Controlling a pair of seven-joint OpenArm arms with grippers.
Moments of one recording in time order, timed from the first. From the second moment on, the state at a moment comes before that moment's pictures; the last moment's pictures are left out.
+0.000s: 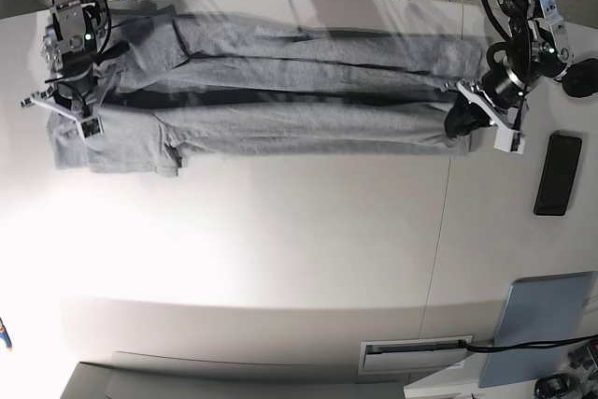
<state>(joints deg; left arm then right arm) 13.7 -12.6 -23.6 95.6 -40.4 -33.0 50.8 -24.0 34.8 3.5 105.6 -5.9 -0.7 -48.8</state>
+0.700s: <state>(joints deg) 13.7 -12.6 -23.6 101.2 -33.9 -30.5 57.9 -26.8 34.7 3.5 105.7 -5.9 -2.5 -51.8</state>
